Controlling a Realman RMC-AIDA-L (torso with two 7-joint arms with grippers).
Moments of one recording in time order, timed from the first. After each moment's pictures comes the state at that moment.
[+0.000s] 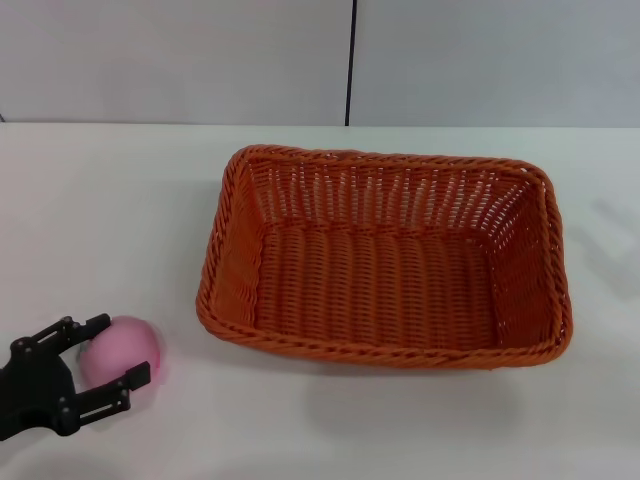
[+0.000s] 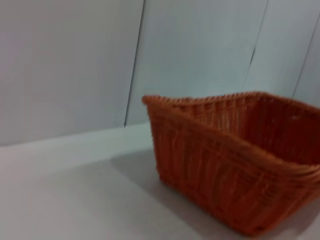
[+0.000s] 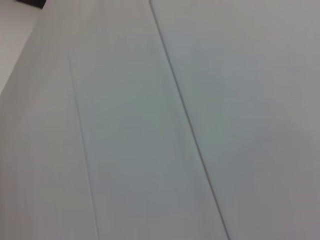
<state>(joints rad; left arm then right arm) -0.09 -2.06 -2.50 -0.57 1.87 -1.58 2.15 0.09 2.08 -0.93 -0.64 -0.98 -1.81 1.17</state>
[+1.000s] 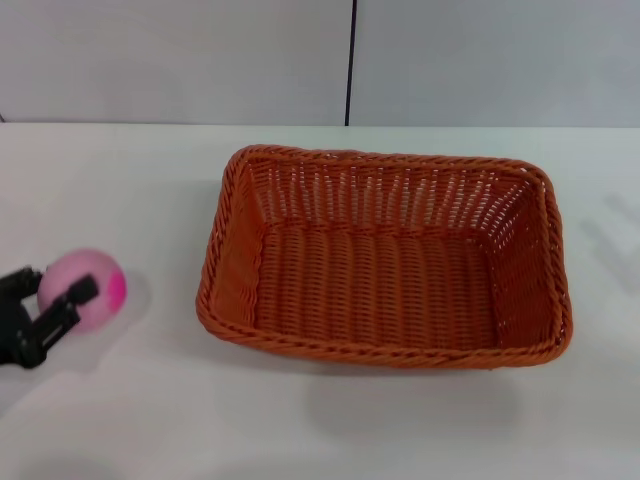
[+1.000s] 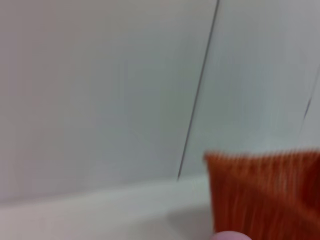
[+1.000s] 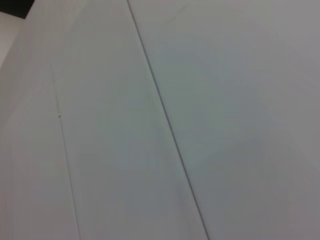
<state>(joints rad) -0.13 -2.06 -2.72 -0.53 1.86 -1.62 2.15 0.12 2.07 -0.88 -0.56 -0.98 -1.82 1.14</state>
